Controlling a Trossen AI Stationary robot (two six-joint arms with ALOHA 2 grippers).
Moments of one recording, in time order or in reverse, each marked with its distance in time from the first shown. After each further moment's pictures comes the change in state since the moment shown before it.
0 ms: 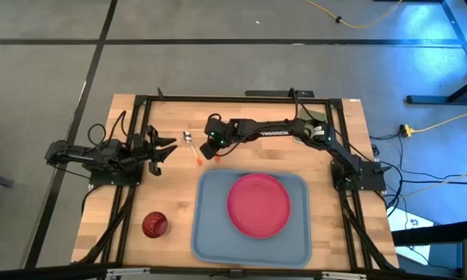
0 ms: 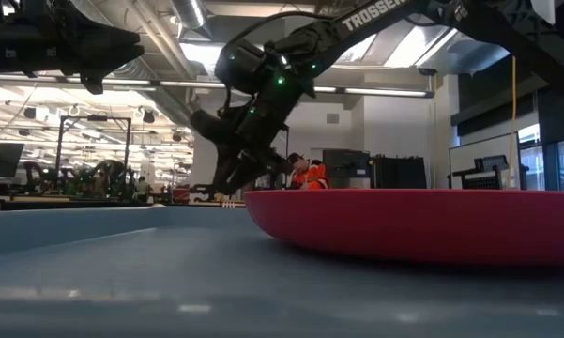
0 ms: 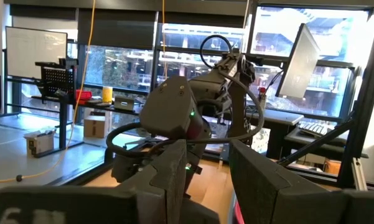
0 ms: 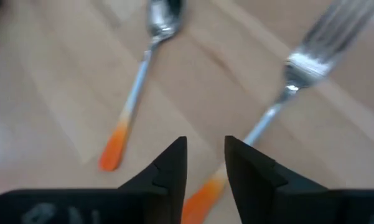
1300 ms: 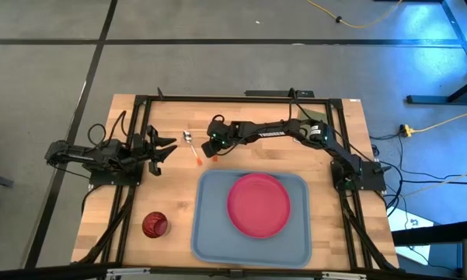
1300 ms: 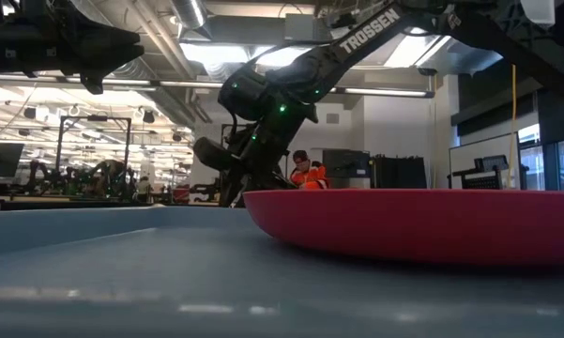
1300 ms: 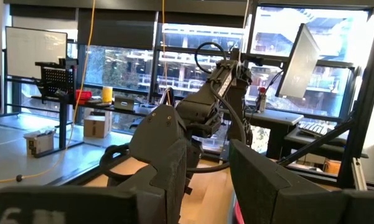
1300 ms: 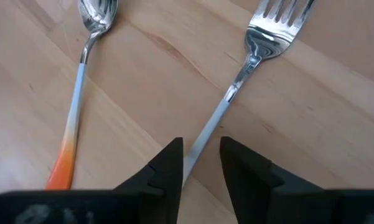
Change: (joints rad) left arm 0.000 0.000 0.000 0.000 0.000 0.000; right arm -0.021 0.043 -0.081 0.109 -0.005 0.128
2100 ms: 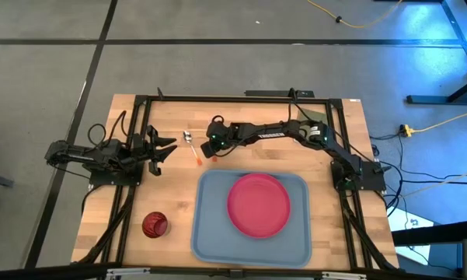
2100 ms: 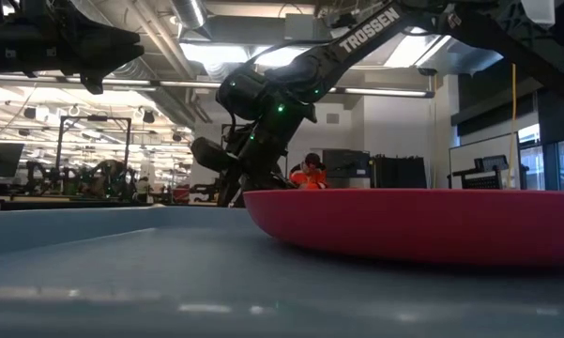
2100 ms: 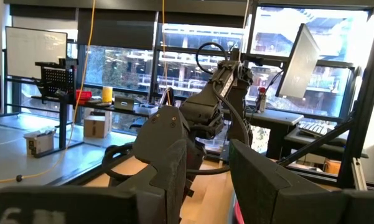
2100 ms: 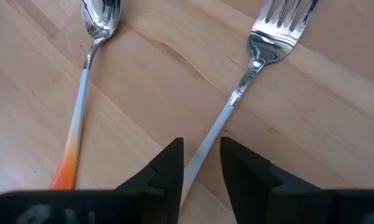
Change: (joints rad) left arm 0.000 0.000 0.000 0.000 0.000 0.000; right arm 0.014 0.002 0.000 0.022 0.036 0.008
